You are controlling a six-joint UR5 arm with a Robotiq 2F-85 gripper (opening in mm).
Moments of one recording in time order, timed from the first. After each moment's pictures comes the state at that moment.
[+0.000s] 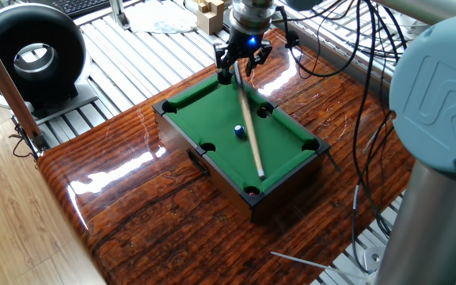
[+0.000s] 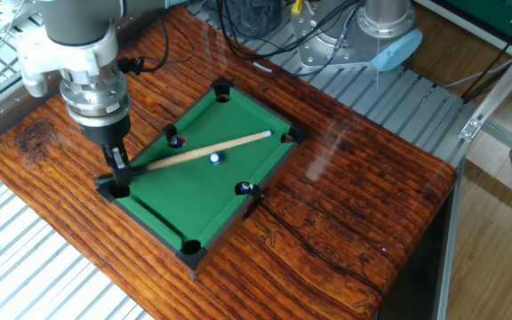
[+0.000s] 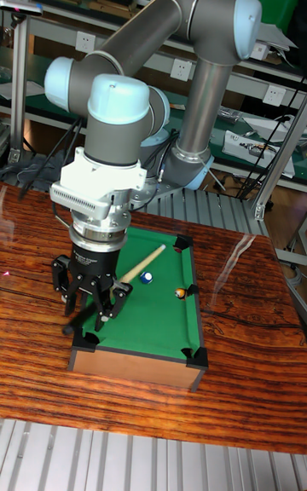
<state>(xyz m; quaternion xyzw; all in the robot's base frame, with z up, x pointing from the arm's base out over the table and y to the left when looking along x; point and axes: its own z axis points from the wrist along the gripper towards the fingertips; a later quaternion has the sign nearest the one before) 0.643 -0.078 0.070 0.23 0.97 0.04 0.08</state>
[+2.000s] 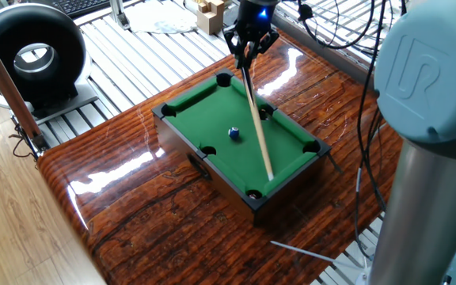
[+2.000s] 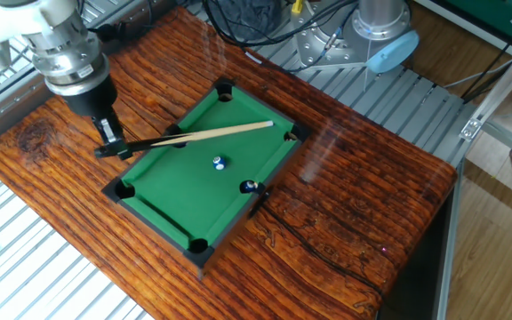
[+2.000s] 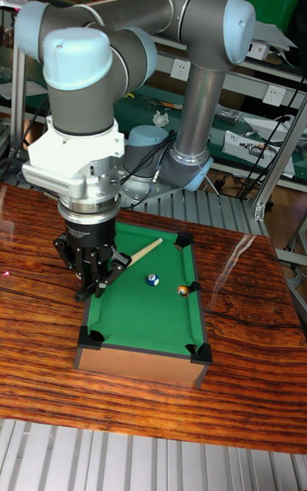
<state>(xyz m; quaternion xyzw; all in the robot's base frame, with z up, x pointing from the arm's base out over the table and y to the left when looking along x) 0.602 -0.070 0.122 0.22 0.97 0.09 -0.04</state>
